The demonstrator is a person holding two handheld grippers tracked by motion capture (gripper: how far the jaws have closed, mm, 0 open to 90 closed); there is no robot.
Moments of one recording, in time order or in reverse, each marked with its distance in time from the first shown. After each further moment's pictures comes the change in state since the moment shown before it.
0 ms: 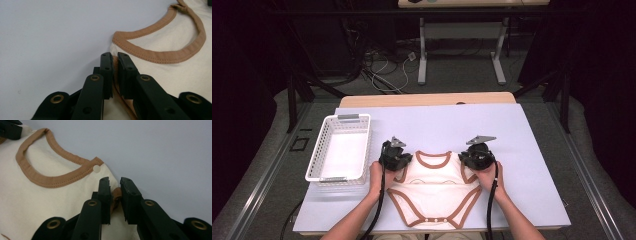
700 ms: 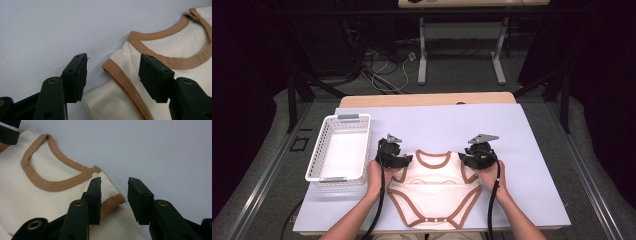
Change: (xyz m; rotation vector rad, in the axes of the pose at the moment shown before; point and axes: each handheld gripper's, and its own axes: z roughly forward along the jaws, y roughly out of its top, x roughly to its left) left arm 0.008 0.005 -0.005 0.033 0.046 -0.074; right arm 0.001 0.006 -0.011 -0.022 -0.026 -0.017
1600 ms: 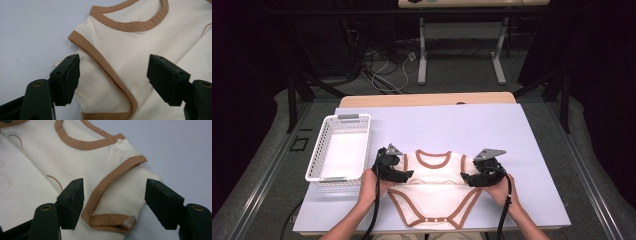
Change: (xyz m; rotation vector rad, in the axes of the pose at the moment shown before) left arm -0.022 -0.018 -0.033 0.064 -0.092 0.129; right arm 0.013 -0.032 -0.037 0.043 0.077 -0.094
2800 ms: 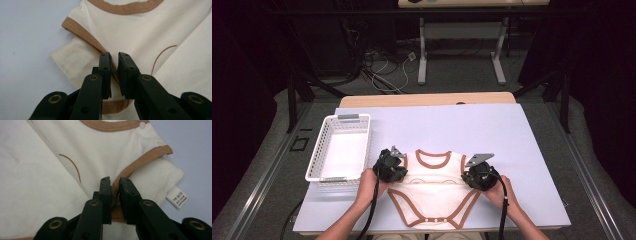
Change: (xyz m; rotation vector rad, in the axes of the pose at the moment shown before) left arm -0.004 -0.001 0.002 0.133 0.011 0.082; right arm 0.019 0.001 0.007 0.129 0.016 -0.123
